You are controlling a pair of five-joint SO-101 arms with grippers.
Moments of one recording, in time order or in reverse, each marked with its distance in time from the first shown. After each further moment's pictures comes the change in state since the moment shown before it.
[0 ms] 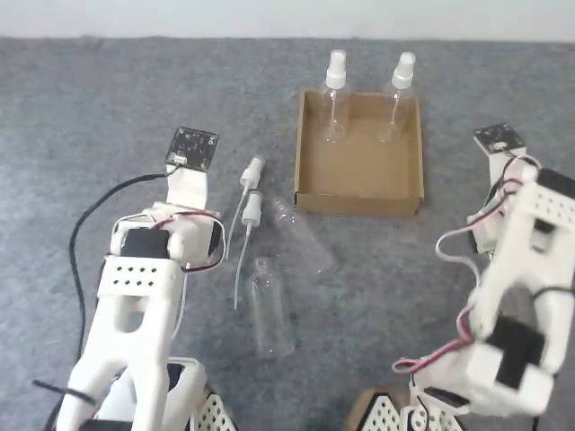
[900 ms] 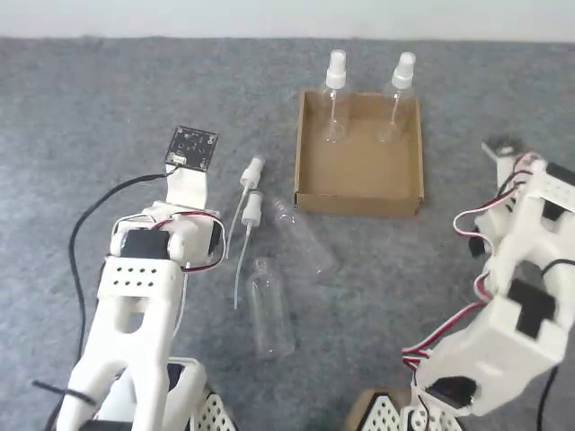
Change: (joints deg) left arm 0.0 -0.4 -0.4 -0.5 0.0; right arm 2.5 14.8 -9.4 -0.4 1.3
